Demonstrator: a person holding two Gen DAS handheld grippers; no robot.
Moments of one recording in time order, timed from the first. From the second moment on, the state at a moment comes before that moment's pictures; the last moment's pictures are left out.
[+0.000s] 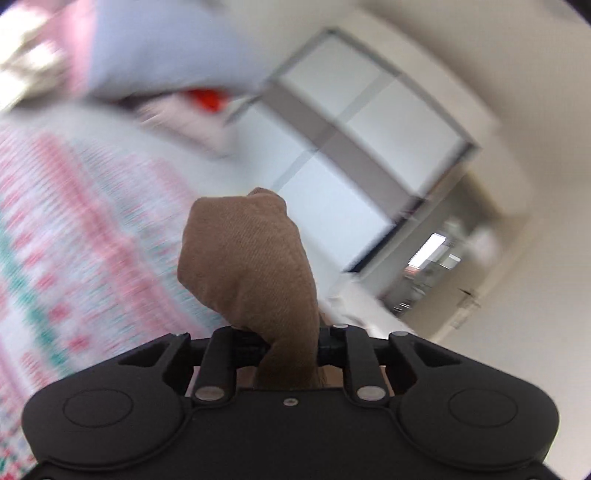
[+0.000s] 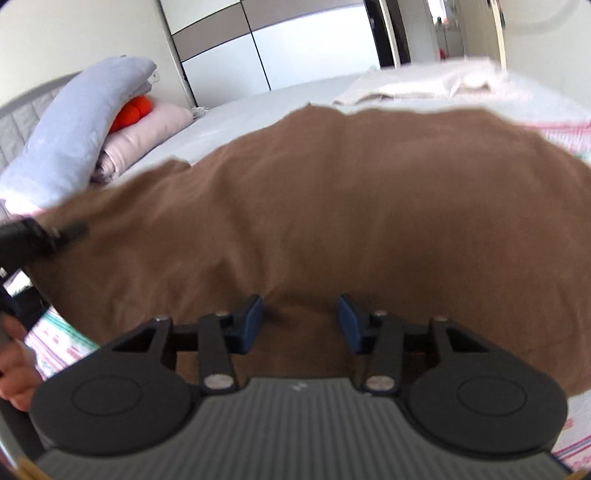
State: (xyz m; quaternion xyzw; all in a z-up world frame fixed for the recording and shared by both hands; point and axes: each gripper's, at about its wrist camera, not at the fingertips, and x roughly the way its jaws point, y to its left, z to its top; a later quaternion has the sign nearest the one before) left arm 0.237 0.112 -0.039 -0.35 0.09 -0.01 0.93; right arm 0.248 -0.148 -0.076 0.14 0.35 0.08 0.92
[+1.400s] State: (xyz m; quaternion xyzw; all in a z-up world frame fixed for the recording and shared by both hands) left arm 0.220 -0.049 -0.008 -0.08 0.21 -0.46 0.86; right arm 0.211 -0.392 -0.052 0.49 0.24 0.07 0.83
